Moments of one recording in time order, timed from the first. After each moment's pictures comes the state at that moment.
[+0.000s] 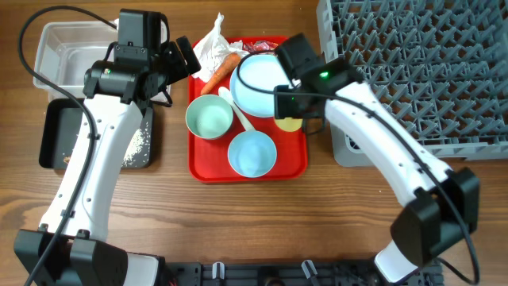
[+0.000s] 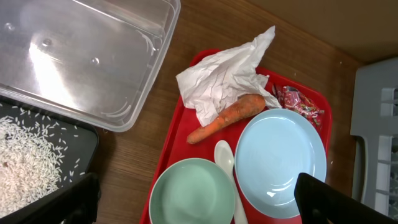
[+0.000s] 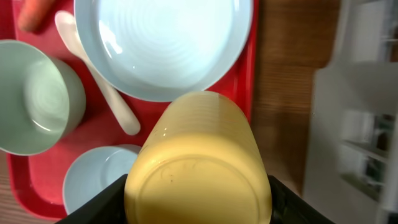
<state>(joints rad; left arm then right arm) -0.16 1.58 1.51 -0.83 -0.07 -0.53 0.50 1.78 1.59 -1.05 0.06 0.44</state>
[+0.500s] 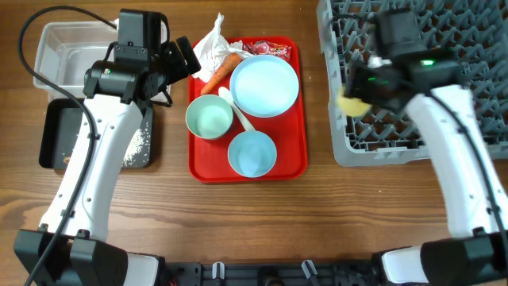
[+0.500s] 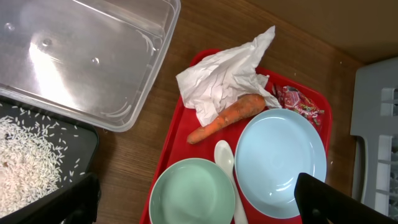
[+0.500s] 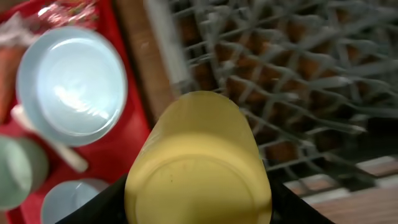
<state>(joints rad) -0.16 1.58 1.51 -0.83 -0.07 -0.53 0.15 1.59 1.63 -1.22 0.07 0.44</state>
